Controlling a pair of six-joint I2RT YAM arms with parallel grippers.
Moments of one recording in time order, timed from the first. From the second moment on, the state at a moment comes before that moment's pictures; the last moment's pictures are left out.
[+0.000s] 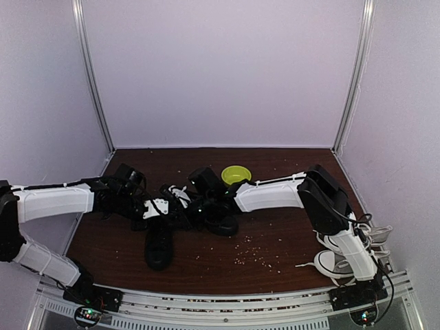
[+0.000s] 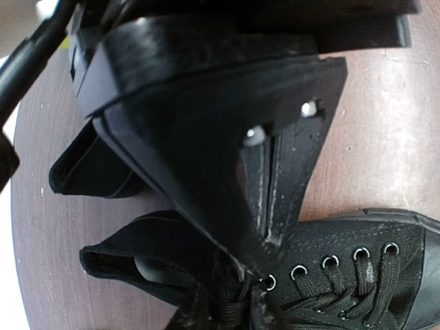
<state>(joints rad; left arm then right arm) -0.57 1.33 0.75 -0.42 0.20 0.95 1.00 2.37 1.78 -0.01 -0.64 0.19</state>
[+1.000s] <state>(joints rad) -0.55 1.32 0.72 -0.46 0.06 0.98 1.00 2.31 1.68 -0.01 -0.67 0.16</state>
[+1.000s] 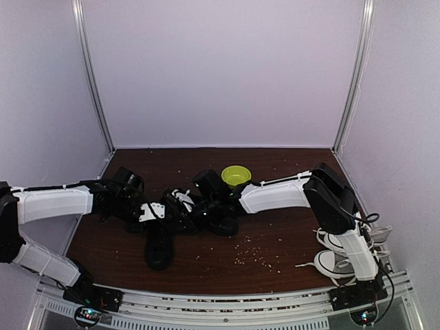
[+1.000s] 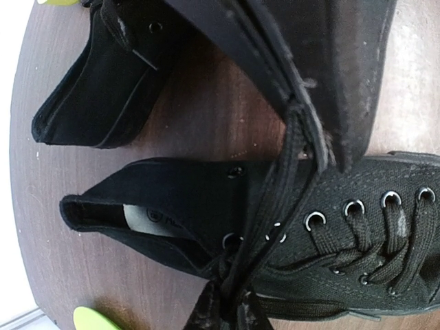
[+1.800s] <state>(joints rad) -0.54 1.20 0.76 -0.49 0.16 0.93 0.99 2.30 1.68 -0.02 -0.67 0.14</state>
